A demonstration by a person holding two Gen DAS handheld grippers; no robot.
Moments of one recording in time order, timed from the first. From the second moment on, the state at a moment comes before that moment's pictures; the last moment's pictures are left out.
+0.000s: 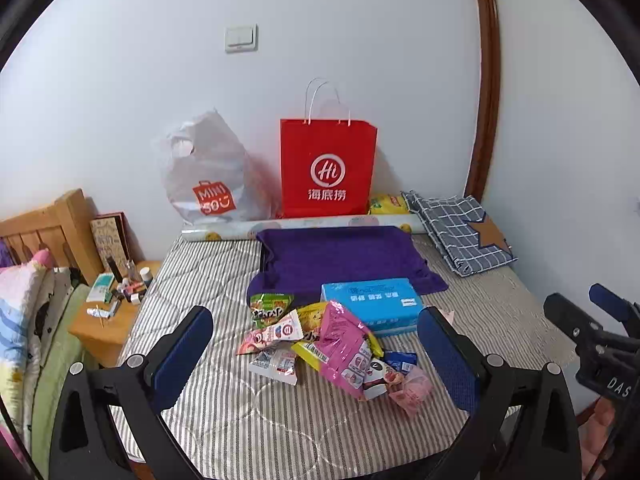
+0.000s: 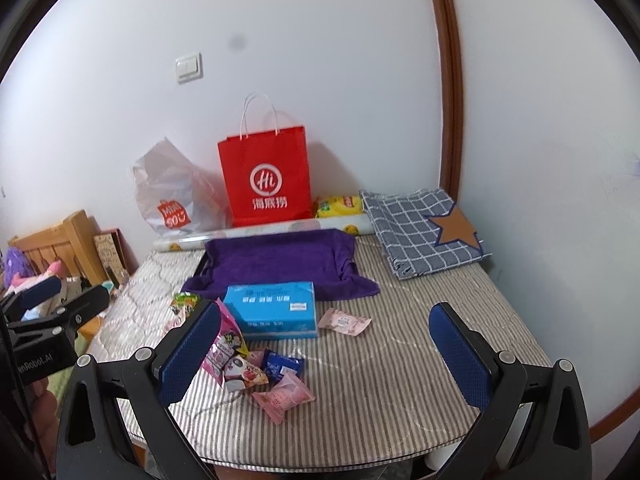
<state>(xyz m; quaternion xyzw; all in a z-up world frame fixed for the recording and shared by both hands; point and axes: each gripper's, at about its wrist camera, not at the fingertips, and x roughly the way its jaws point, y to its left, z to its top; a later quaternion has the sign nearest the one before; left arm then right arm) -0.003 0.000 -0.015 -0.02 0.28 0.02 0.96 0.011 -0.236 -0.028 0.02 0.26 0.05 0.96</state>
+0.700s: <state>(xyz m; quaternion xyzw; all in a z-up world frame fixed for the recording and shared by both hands) 0.060 0.059 -0.117 -0.04 0.39 0.07 0.92 0.083 -0.197 -0.188 0.00 0.42 0.13 0.90</state>
